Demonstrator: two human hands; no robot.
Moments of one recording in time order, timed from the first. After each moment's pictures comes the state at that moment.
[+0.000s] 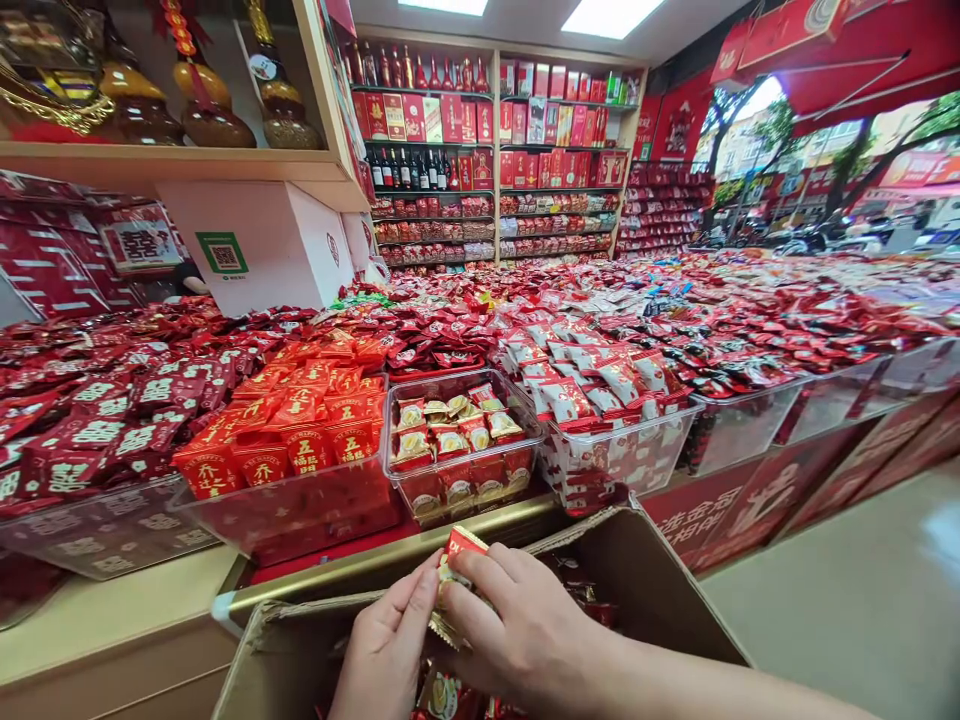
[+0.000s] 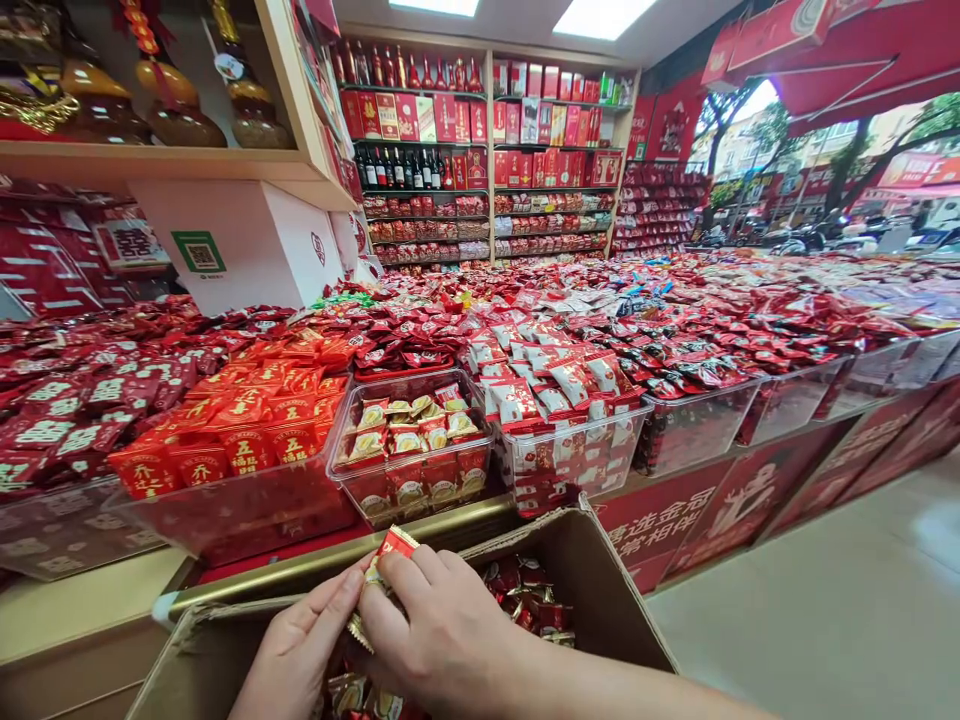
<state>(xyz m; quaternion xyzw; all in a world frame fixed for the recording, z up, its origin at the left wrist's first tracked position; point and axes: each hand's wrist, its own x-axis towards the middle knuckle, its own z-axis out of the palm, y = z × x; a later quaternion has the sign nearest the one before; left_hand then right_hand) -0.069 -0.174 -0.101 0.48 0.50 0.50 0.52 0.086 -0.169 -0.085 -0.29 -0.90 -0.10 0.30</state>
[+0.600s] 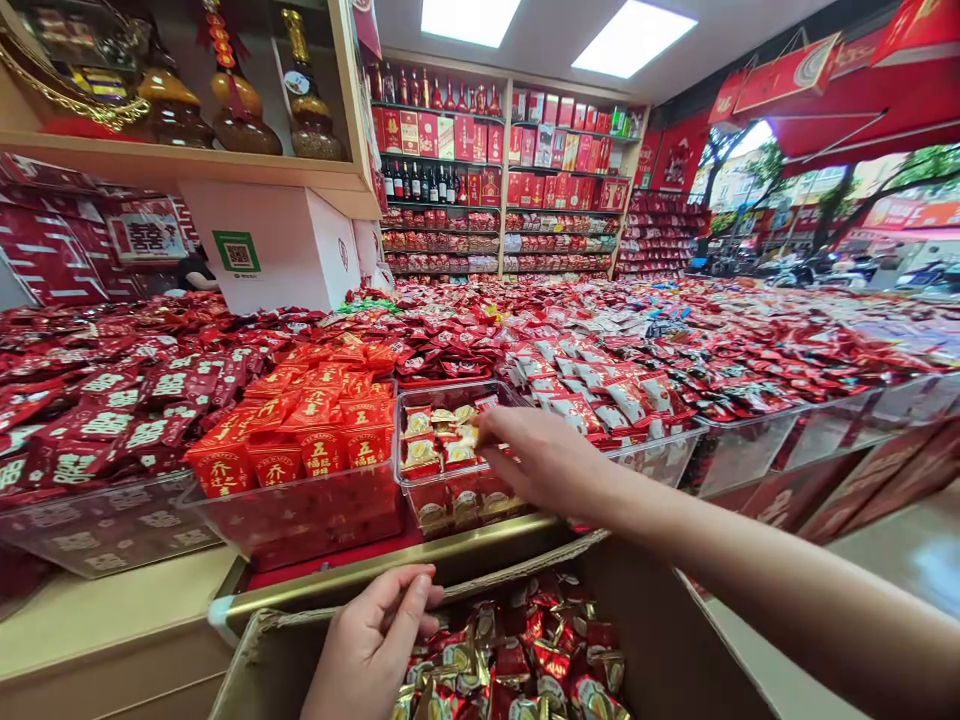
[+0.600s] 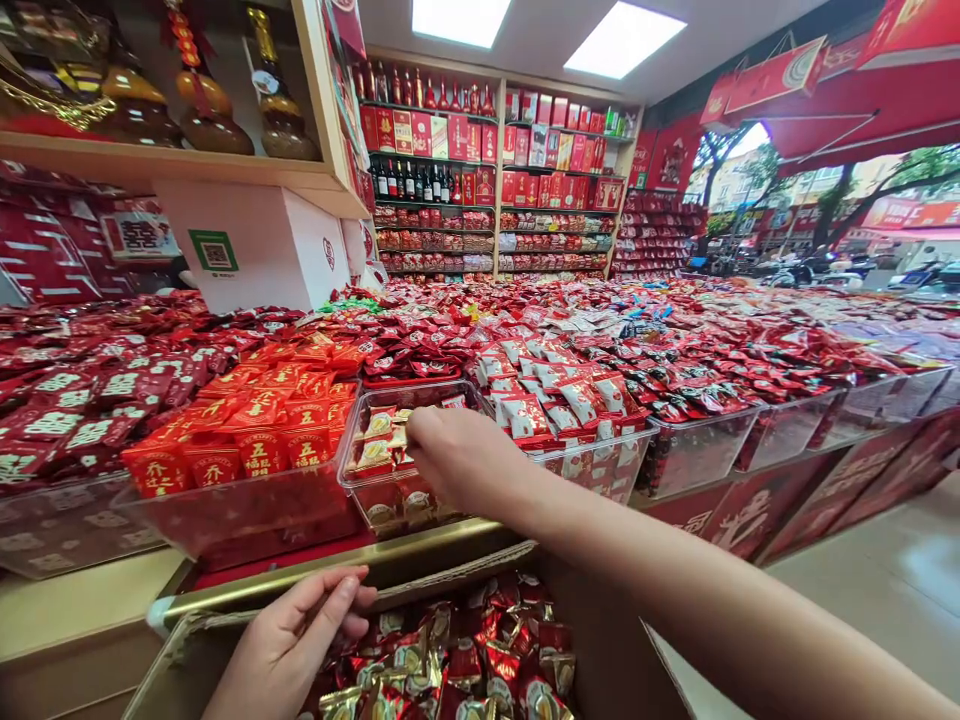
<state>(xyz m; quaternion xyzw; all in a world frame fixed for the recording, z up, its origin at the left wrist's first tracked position) -0.090 -0.171 -0.095 0.52 0.57 0.47 0.43 0.102 -0.102 0.021 -0.39 -0.88 -0.07 0.26</state>
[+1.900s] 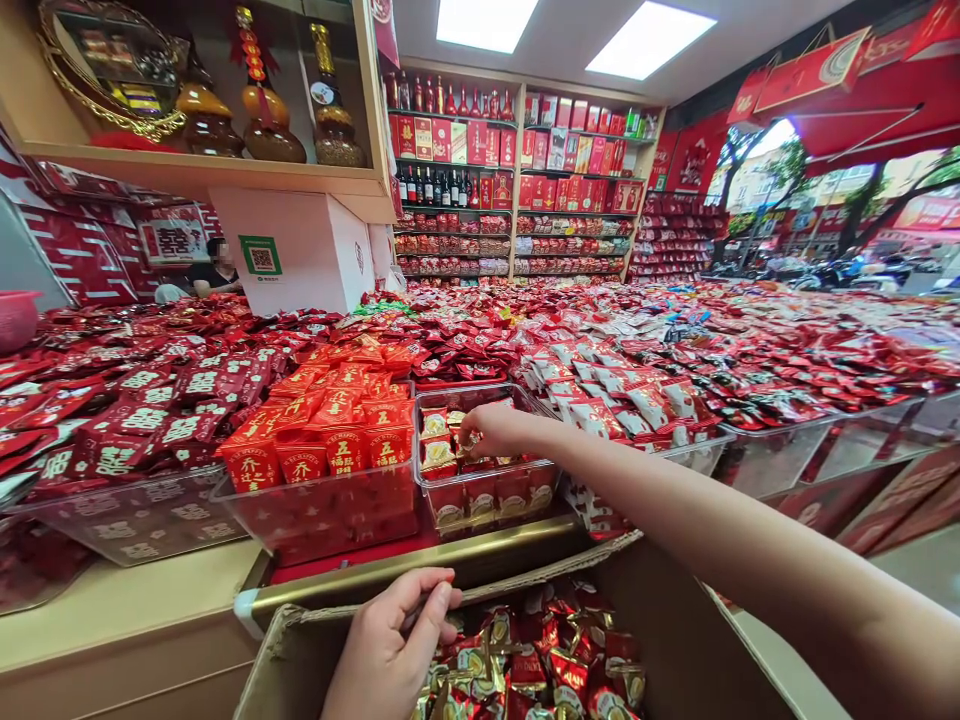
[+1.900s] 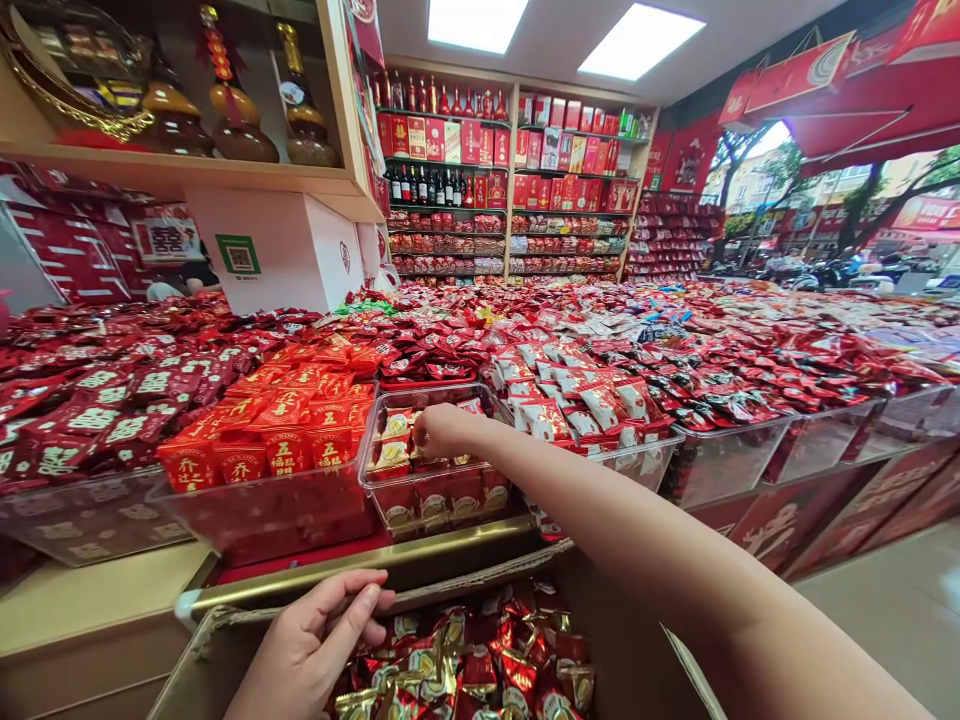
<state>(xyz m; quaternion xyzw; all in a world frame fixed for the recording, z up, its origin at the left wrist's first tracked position) -0.088 -0.176 -0.092 0.55 0.57 0.46 0.40 0.059 -0.003 0.001 -0.42 -0.91 0.04 0.02</state>
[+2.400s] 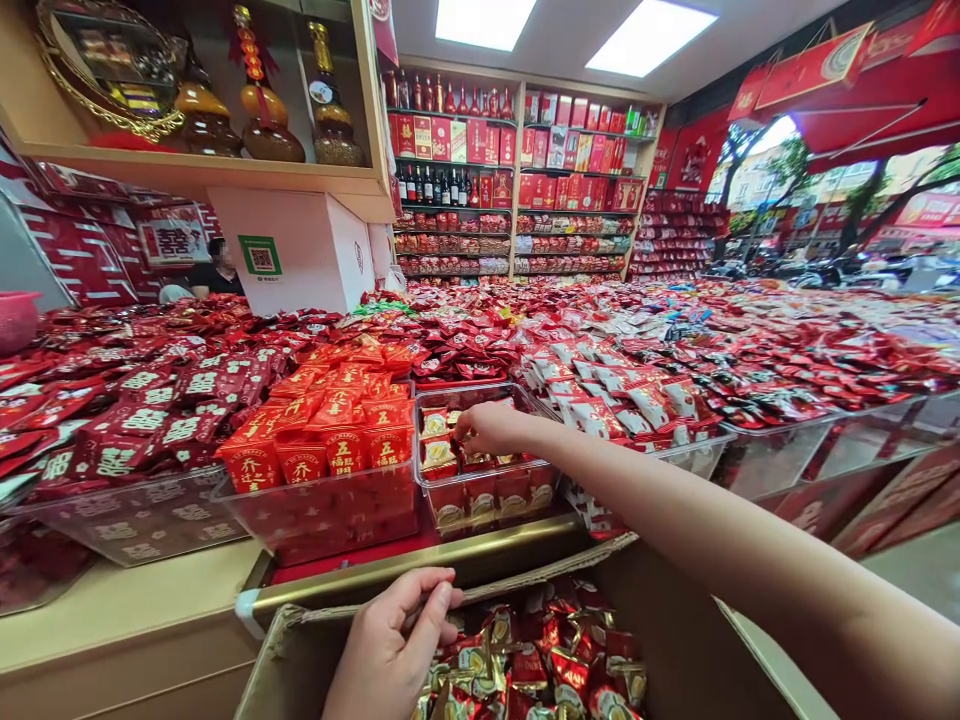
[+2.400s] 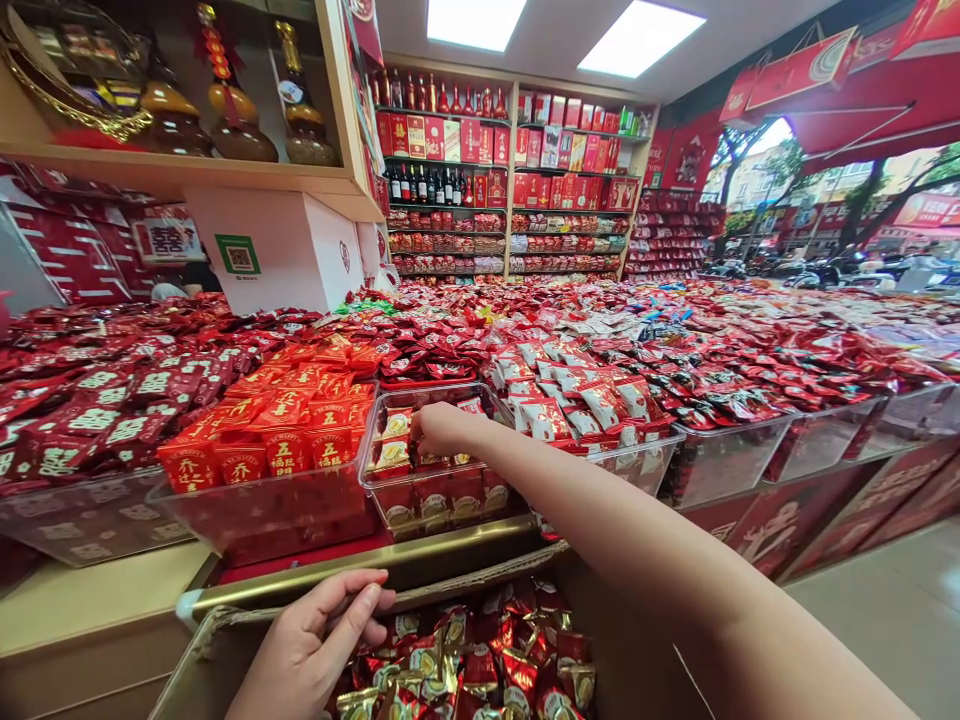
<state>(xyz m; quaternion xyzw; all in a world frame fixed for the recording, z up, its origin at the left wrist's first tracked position) -0.089 -0.176 -0.094 0.55 0.57 0.46 0.41 0.053 -0.001 0.001 -0.43 -0.90 0.04 0.03</state>
